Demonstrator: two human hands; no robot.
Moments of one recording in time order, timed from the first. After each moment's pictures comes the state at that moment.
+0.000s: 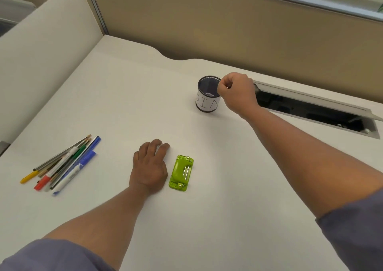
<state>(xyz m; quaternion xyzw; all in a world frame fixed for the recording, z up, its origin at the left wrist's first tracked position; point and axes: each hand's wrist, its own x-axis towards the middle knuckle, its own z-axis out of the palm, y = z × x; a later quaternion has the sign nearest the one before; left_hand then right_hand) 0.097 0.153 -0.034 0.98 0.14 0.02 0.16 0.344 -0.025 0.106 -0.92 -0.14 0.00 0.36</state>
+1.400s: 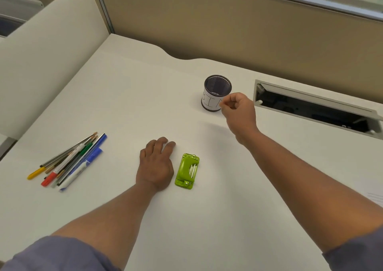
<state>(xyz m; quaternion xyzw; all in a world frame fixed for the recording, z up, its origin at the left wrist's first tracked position) 0.095 0.151 -0.032 0.98 0.14 0.02 0.17 0.284 -0.031 0.068 -0.83 -0.03 0.05 0.56</state>
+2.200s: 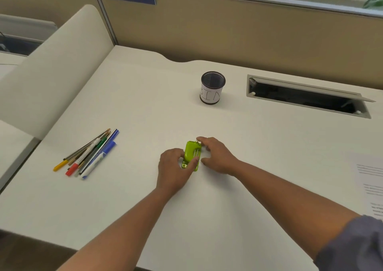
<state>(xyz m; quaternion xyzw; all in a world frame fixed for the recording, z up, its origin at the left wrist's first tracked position) 0.046 0.105 -0.010 0.88 0.19 0.07 0.43 0.155 -0.050 0.014 -0.89 -0.23 0.26 0.29</state>
